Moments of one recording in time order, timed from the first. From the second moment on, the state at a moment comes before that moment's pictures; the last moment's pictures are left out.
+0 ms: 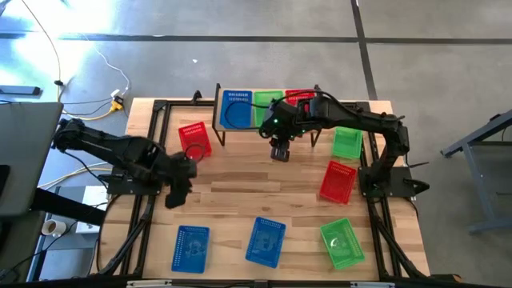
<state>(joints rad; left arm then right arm) -0.20 1.02 0.99 -1.09 0.05 -0.52 -0.12 1.79 1.96 -1.21 0.10 -0.03</state>
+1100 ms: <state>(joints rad) -0.51 1.34 0.86 -0.78 0.10 -0.76 -0.08 1.79 1.95 -1.21 0.10 -0.02</state>
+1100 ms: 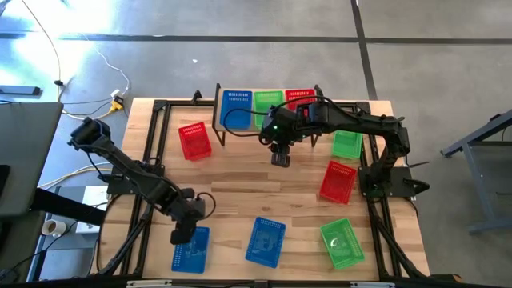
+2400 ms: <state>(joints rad) -0.47 1.53 0.94 -0.80 0.10 -0.74 -0.03 1.79 1.95 -1.21 0.06 0.00</state>
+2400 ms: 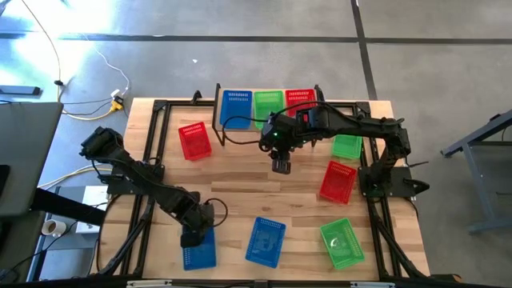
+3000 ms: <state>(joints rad) -0.25 1.32 1.06 -0.99 -0.25 -0.73 0.05 1.79 1.95 -1.16 0.06 0.21</state>
